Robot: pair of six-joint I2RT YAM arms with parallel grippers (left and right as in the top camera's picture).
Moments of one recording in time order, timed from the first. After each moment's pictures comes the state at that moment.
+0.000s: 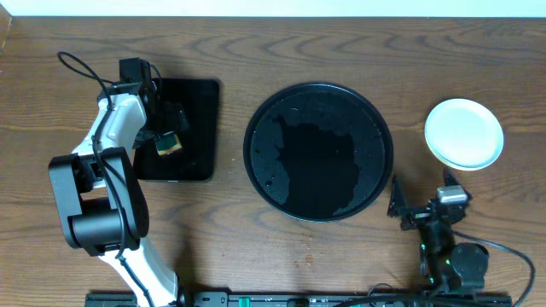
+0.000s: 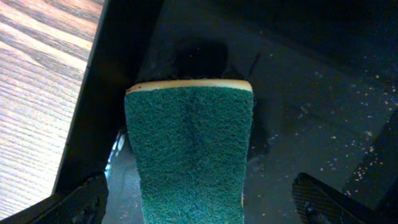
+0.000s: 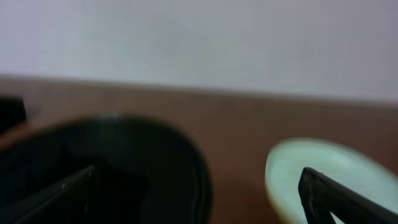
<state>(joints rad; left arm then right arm) 0.15 1.96 1.35 -0.74 -0.01 -0.22 0.02 0.01 0.01 -0.06 -0.12 0.02</state>
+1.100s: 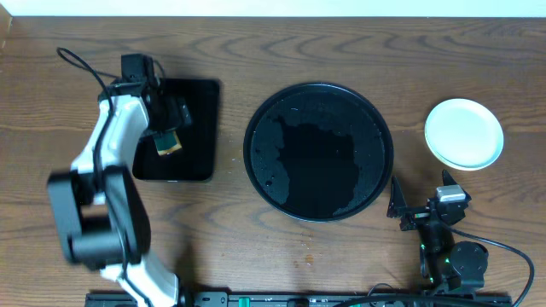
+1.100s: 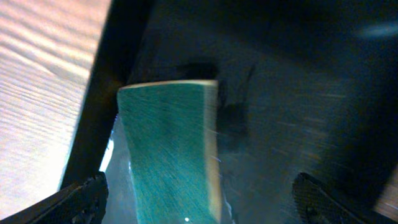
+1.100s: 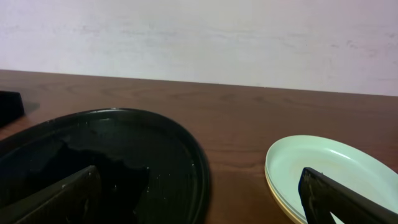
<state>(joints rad) 0.10 1.81 1.34 -0.74 -0.01 -0.22 0.02 0.02 0.01 -0.06 -0.11 0.02</state>
